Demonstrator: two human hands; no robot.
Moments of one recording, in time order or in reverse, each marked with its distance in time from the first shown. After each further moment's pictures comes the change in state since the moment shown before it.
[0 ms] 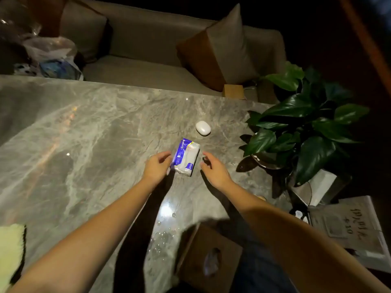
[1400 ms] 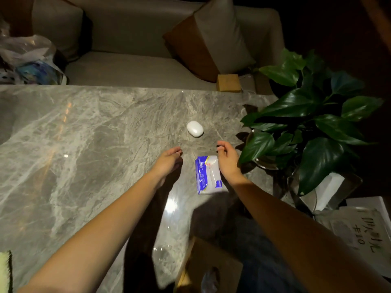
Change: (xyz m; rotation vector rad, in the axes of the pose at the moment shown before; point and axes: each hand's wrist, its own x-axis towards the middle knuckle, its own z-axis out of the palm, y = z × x) left_hand 0.036 0.044 0.043 -0.321 -0.262 -0.329; right_hand 0.046 0.018 -0.040 0.262 0.336 0.156
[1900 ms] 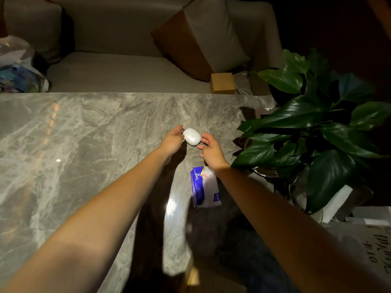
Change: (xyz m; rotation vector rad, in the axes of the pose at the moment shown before) left_hand 0.071 0.063 0.030 0.183 -0.035 0.119; right_hand 0.056 -0.026 0.033 0.182 -0.195 0.156
